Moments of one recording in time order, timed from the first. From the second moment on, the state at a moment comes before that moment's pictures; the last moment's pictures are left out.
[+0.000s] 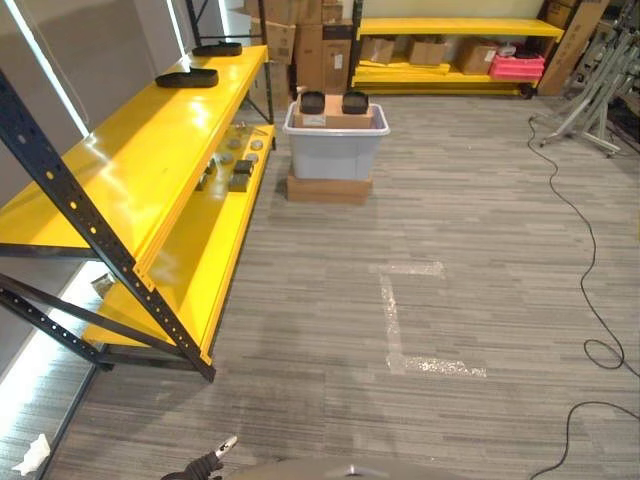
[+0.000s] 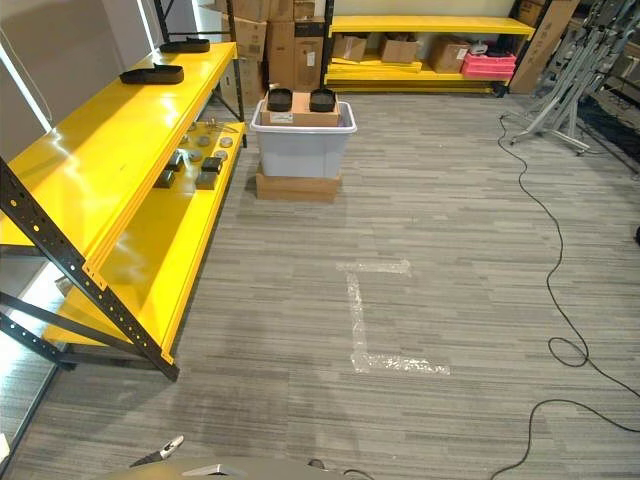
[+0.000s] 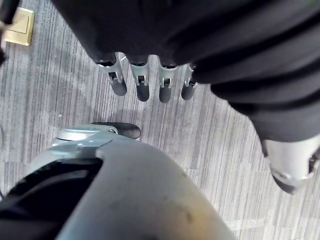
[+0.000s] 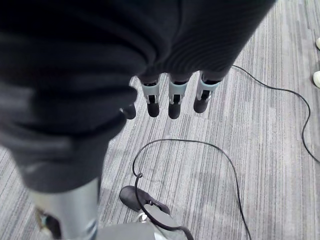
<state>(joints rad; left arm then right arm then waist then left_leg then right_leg) 0.06 0.21 -0.20 1.24 -0.31 0.00 -0.22 0.01 -0.27 0.19 1.32 -0.02 0.18 -0.07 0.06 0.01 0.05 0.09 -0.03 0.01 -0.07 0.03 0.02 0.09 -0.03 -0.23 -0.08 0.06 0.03</state>
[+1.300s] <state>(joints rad) 0.03 0.21 -0.20 1.29 -0.23 0.12 0.06 0.00 -0.25 0.19 1.32 0.04 0.20 -0.08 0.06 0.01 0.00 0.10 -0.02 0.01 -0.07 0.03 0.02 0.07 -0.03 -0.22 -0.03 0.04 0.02</state>
